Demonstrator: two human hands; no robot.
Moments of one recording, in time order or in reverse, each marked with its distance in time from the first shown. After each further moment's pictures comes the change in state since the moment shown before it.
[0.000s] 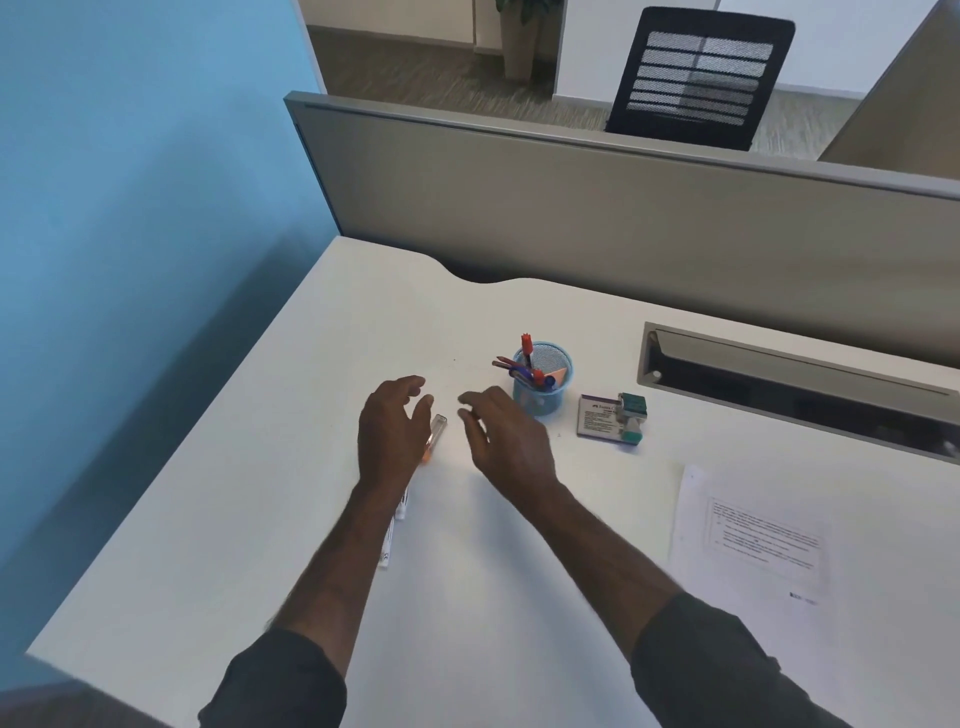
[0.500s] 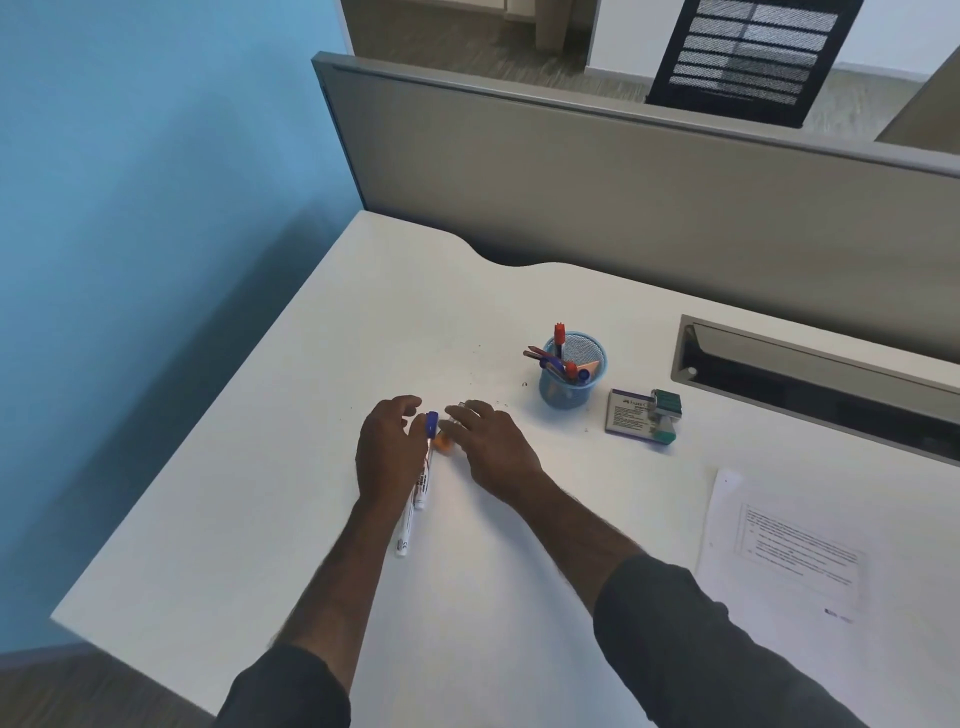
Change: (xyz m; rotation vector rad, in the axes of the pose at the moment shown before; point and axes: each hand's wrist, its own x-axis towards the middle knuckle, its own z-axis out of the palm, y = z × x) left_hand -0.017 -0.053 -0.004 0.025 -0.036 -0.207; right_hand -0.007 0.025 0.086 -0.168 -0.427 -0.270
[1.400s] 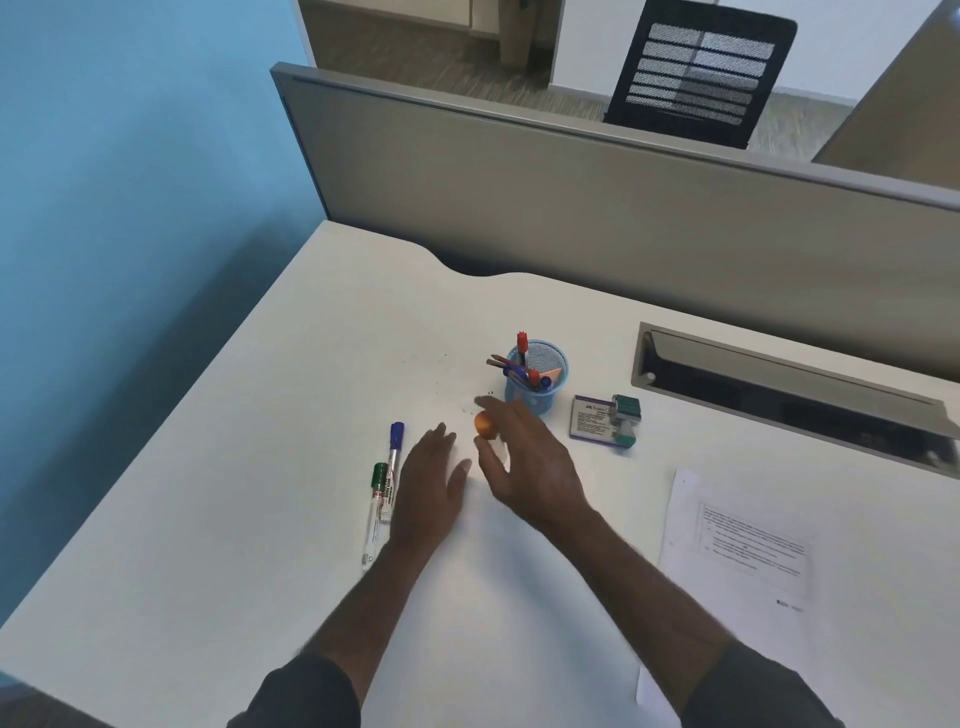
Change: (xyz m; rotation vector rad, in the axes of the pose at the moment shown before) left_hand -0.048 -0.017 0.088 0.118 -0.127 0.383; right_hand -0.059 -0.007 -0.108 0.236 0.289 0.269
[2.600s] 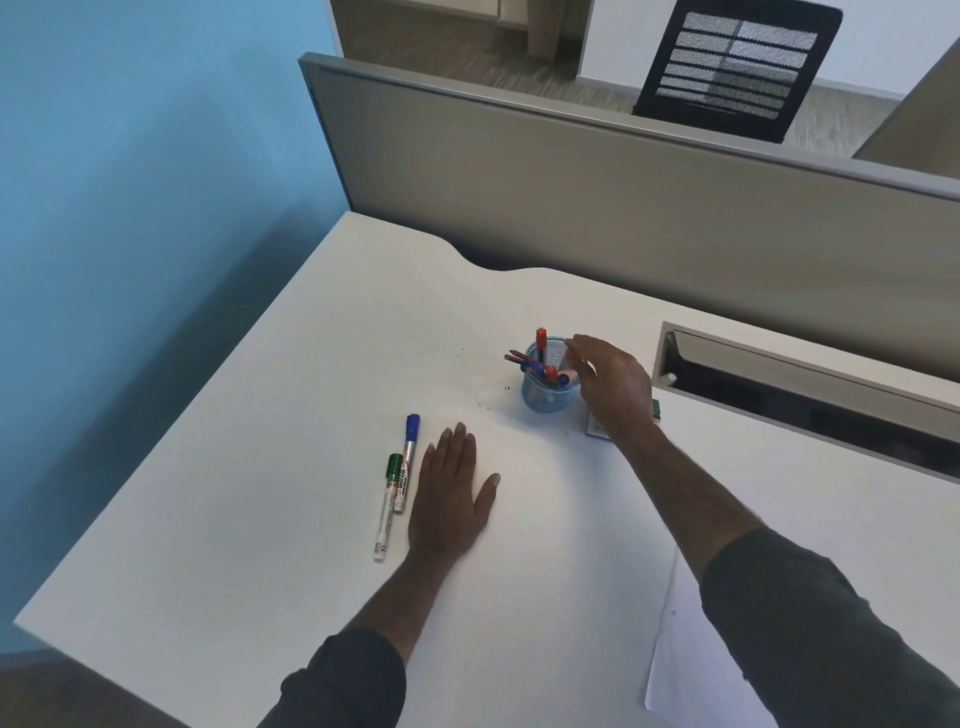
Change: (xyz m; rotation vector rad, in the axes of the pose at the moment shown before) left_hand -0.018 -0.002 0.018 0.301 -0.130 0.042; right_hand 0.073 0.105 -0.024 -0.131 0.094 0.251
